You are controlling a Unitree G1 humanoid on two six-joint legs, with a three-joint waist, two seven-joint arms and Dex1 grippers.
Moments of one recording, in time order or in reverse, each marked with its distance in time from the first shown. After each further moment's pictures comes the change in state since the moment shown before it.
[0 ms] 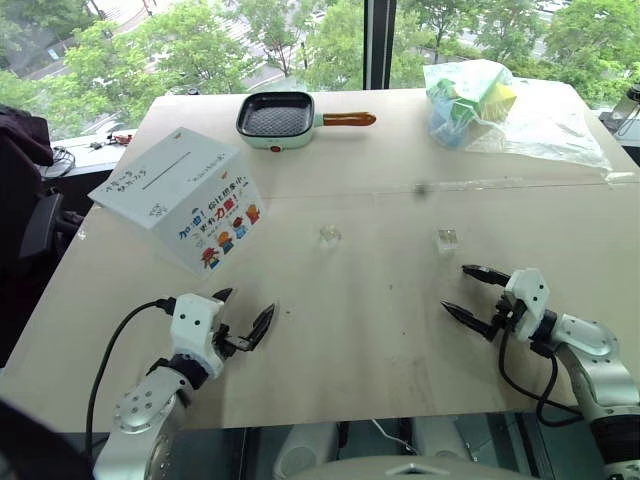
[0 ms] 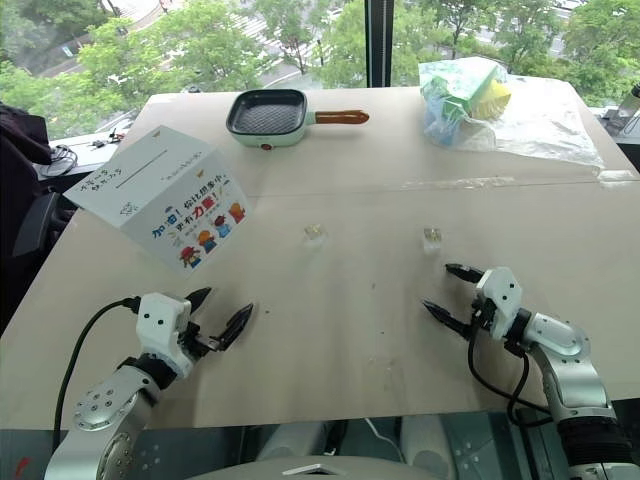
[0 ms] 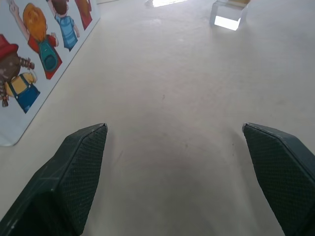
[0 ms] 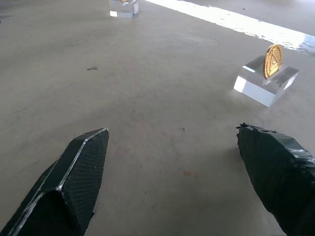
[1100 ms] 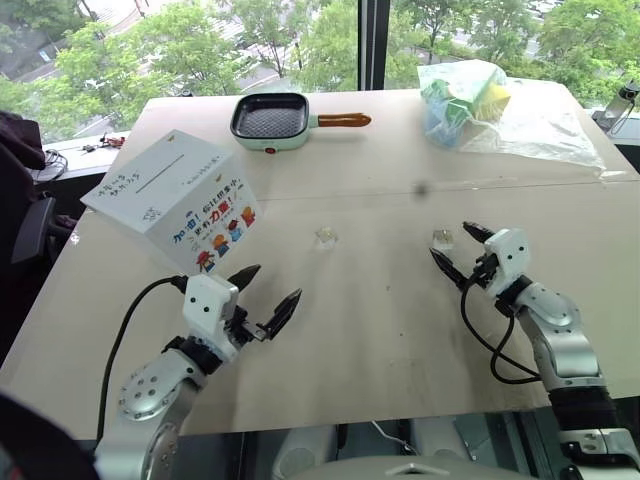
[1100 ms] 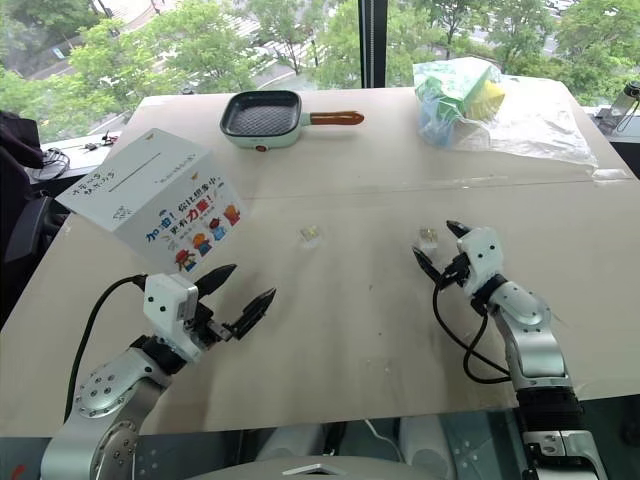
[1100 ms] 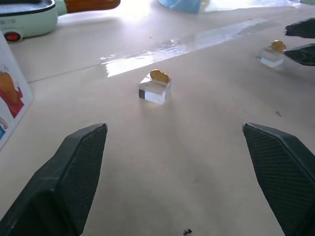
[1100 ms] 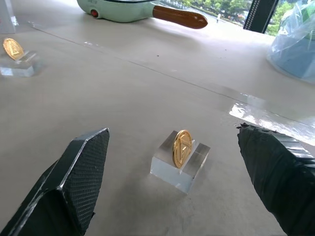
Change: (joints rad) left arm -0.078 0.052 -0.032 -0.150 -0.132 0.053 -0.101; right arm -0.177 0.186 0.018 -0.047 -0.159 0.152 -0.406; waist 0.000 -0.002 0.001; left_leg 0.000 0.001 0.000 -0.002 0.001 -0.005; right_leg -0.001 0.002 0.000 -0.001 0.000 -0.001
